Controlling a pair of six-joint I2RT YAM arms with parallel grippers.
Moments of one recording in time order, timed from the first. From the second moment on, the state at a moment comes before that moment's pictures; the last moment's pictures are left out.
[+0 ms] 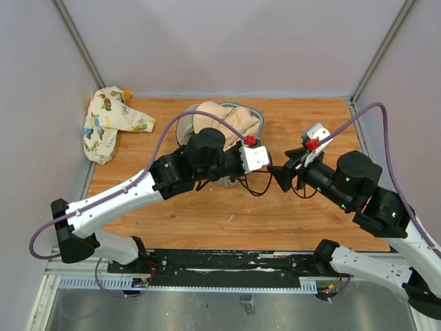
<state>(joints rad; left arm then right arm) -1.07 1.33 1.40 -0.34 0.10 0.45 0.92 0.77 1.23 -0.62 0.17 0.01</state>
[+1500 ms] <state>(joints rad) -1.16 1.34 1.31 -0.18 -0.10 0.50 0.64 0.80 0.96 -0.40 -0.06 0.37</state>
